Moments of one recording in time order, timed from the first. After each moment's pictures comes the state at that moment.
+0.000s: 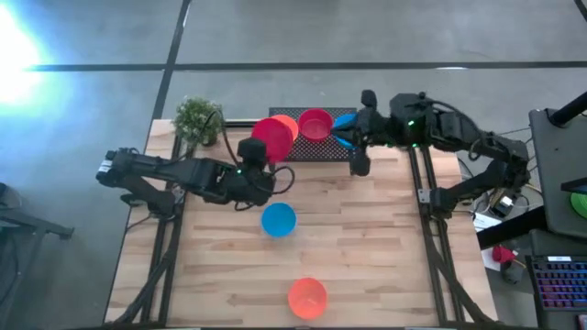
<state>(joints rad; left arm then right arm) -0.20 1.48 1.56 -1.04 -0.91 0.52 -0.11 1.32 1.64 -0.66 0.13 -0.14</state>
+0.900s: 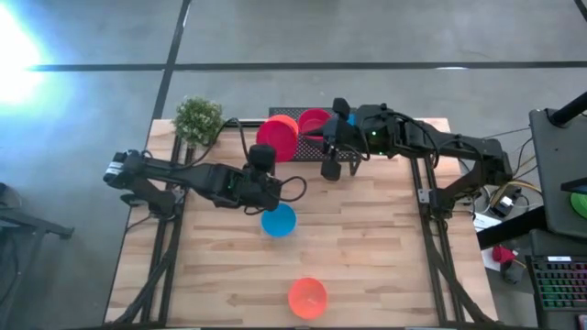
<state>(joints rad) -0.19 1.54 1.55 -1.04 -1.00 0.65 -0.08 1.47 1.64 -0.50 0.19 -0.16</state>
